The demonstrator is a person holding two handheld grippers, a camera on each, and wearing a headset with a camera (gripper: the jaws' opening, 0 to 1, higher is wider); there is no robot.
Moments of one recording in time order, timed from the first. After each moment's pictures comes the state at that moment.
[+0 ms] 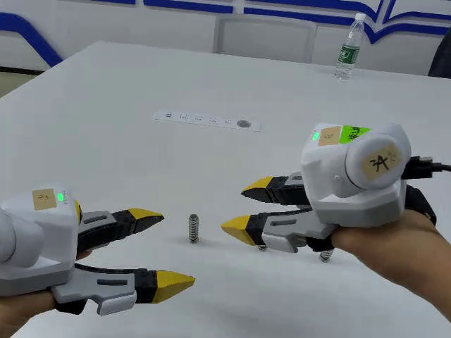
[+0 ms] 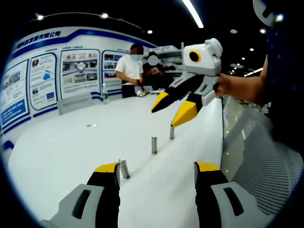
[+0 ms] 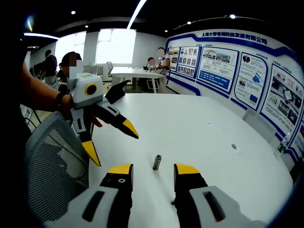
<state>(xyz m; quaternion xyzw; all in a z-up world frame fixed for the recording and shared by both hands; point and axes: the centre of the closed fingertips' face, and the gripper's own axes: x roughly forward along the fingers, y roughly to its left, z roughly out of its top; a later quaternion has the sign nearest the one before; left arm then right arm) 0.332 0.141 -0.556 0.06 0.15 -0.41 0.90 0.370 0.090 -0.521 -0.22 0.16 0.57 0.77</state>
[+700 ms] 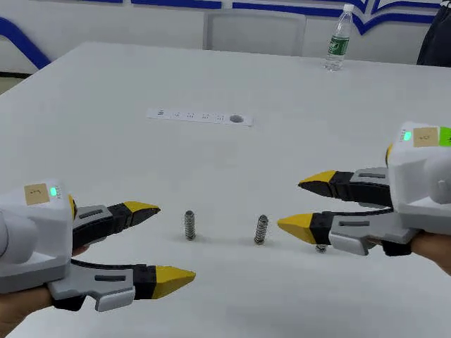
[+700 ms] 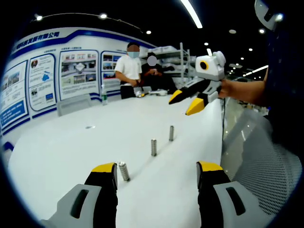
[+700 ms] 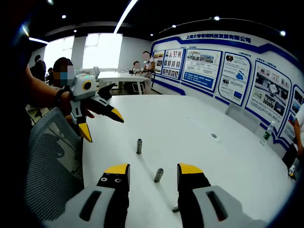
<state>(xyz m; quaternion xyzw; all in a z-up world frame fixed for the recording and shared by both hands) 0.334 0.140 -0.550 0.06 0.15 -0.41 0.90 0.383 0.009 -0.516 -0.20 0.15 0.52 0.82</state>
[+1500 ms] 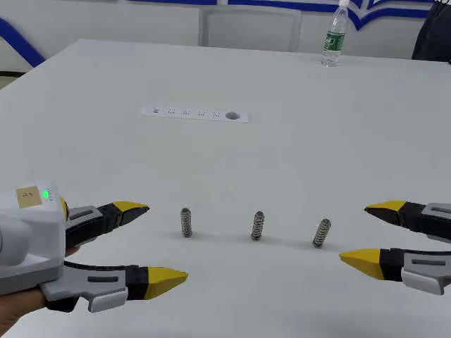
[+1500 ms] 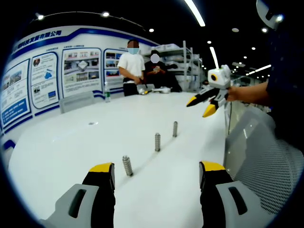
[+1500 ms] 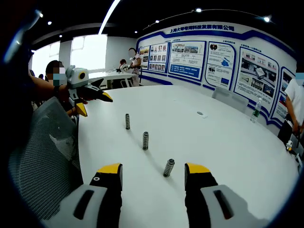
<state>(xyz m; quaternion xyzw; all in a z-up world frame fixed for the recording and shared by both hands) 0.335 0.149 -0.562 0.06 0.16 -0.40 0.90 0.377 -0.073 -0.559 -0.17 0.19 0.48 0.84</state>
